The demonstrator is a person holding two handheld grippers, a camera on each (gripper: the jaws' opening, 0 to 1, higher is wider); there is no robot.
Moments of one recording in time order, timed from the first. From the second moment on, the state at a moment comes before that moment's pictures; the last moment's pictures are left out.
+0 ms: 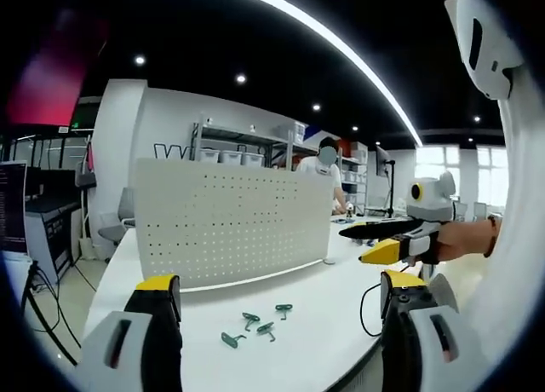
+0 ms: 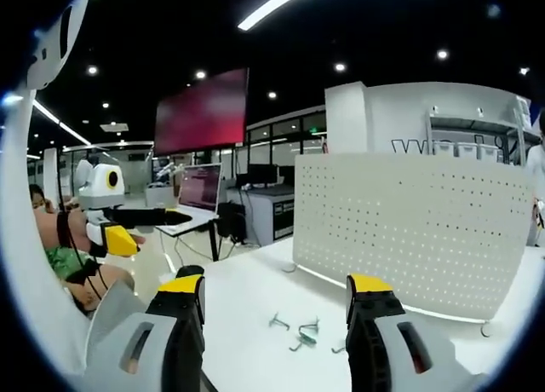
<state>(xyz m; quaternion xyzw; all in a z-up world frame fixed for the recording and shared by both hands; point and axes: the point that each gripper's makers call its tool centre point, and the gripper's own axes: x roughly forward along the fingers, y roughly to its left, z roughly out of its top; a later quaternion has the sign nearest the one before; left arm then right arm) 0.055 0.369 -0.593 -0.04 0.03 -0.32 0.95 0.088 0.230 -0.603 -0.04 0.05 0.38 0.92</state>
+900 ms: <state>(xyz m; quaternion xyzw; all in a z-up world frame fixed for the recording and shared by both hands) 0.078 0.382 -0.617 -0.05 0.05 -0.36 0.93 0.109 0.236 -0.615 -0.05 0.08 0.34 0.94</state>
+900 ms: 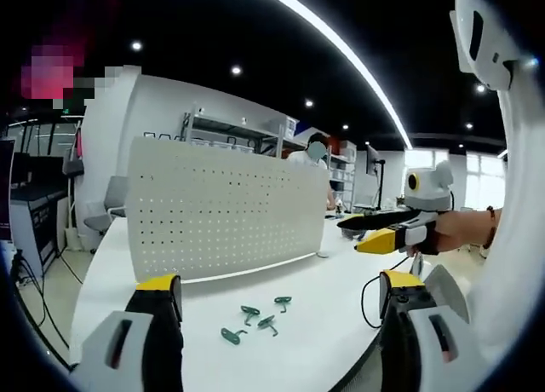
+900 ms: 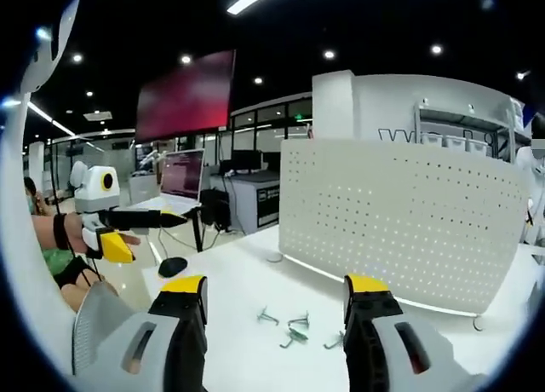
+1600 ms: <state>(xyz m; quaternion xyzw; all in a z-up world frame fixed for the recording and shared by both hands) 0.100 0.392 -0.647 -0.06 0.08 -0.37 0.93 0.126 0.244 -0.648 -0.07 0.14 0.37 0.92</state>
